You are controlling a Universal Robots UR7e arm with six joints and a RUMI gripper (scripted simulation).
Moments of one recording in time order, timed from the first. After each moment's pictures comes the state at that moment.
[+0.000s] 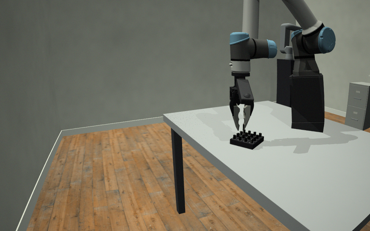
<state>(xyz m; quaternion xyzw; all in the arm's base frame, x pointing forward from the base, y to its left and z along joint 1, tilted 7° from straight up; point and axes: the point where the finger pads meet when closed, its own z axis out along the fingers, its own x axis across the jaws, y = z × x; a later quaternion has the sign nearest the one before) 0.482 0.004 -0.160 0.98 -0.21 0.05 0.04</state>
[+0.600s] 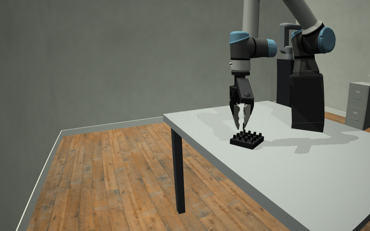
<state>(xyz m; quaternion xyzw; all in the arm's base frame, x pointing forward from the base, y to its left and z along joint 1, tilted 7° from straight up) 0.481 0.005 -0.157 0.98 -0.21 0.05 0.04</state>
